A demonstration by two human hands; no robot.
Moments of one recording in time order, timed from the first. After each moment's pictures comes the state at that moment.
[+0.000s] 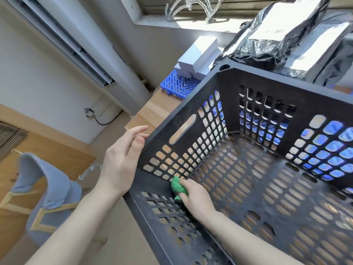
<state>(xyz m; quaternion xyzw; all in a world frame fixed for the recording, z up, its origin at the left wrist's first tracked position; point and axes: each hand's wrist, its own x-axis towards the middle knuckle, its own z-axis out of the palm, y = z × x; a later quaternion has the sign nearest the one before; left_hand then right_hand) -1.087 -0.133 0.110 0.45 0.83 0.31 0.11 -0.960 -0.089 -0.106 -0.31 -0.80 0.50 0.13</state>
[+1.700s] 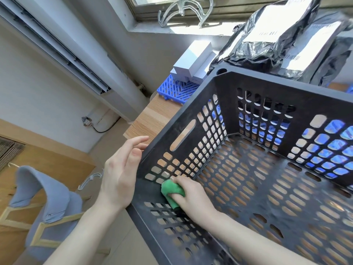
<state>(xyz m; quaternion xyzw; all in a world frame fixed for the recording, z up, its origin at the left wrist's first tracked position) -1.089 -0.136 0.110 0.47 0.81 0.33 0.11 -0.967 -0.081 -0.055 -0.27 -0.77 0.54 0.21</state>
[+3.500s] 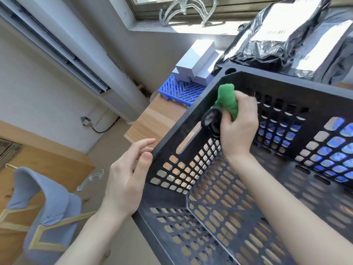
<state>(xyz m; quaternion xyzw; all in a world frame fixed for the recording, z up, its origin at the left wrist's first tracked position) -1.091 -0.137 0.108 0.46 0.81 0.33 0.11 -0.968 0.061 0.013 -0.46 -0.62 0.26 0.58</state>
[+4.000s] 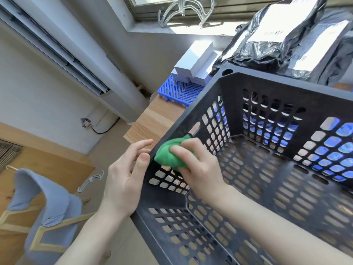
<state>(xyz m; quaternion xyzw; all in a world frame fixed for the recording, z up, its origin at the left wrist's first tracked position) -1.093 -0.137 0.108 0.47 0.81 0.32 0.12 -0.980 -0.025 0.000 -0.21 -0.77 0.26 0.54</state>
